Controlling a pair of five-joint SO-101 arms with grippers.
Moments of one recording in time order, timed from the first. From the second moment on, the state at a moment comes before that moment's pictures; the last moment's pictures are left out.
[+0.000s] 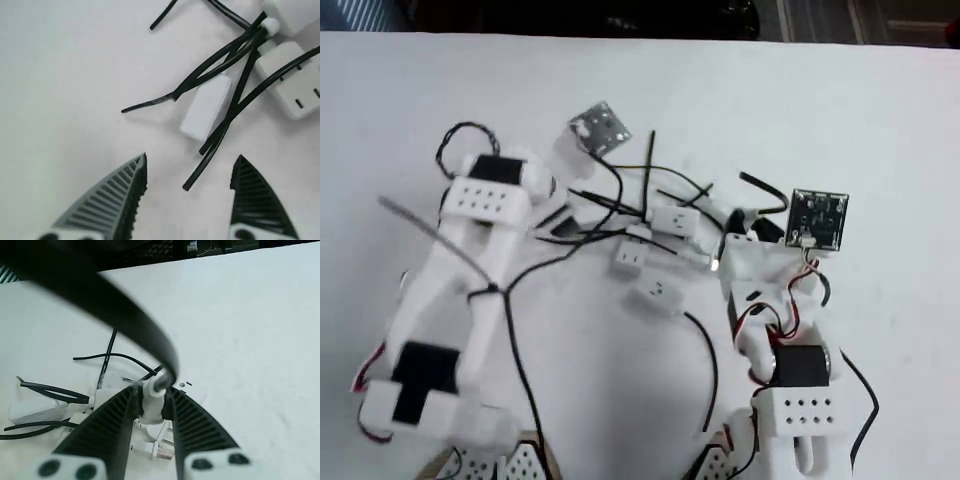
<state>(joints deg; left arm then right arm) 4.4 1.1 13.8 61.9 -45.9 -3.8 -71.3 71.7 34.5 -6.9</state>
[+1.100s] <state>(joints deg) 3.8 28.7 -8.2 61.9 -60.7 -6.8 -71.3 71.7 34.5 -6.9</state>
